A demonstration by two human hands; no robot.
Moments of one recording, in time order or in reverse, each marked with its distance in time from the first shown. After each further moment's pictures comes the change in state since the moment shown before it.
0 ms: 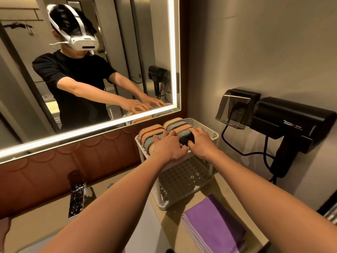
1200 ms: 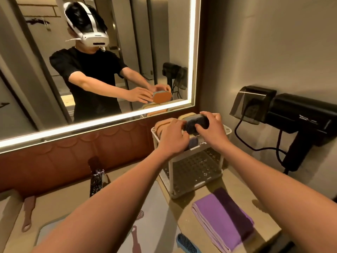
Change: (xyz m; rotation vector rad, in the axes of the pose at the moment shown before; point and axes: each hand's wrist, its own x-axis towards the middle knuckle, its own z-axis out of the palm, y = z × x) left_hand -0.054 -0.022 -0.021 -0.496 0.384 0.045; right_hand -0.033 -0.046 -0.019 0.419 0.256 -0.045
